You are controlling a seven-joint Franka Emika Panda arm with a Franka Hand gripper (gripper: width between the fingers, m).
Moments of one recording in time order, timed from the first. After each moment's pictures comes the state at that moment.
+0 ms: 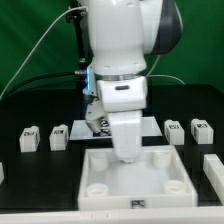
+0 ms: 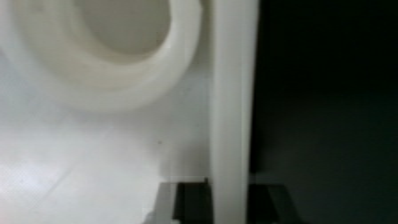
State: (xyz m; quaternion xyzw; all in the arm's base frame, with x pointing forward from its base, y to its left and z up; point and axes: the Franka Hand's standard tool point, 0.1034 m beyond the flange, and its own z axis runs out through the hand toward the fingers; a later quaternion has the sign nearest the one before) arm 0.478 0.034 0.007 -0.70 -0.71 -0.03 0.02
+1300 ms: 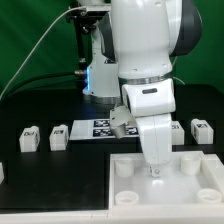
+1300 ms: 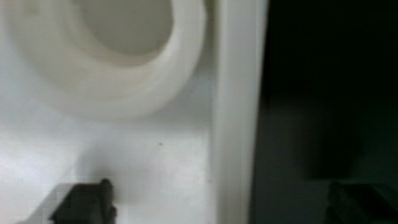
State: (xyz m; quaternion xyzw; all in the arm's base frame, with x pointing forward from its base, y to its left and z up) arm 0.490 0.060 0.006 -0.71 -0.70 -0.04 0.02
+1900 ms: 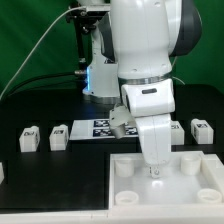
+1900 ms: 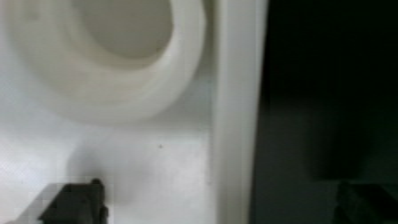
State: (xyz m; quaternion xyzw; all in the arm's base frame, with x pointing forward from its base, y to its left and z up) arm 0.491 0.059 0.008 -0.72 -0.70 -0.04 0.02
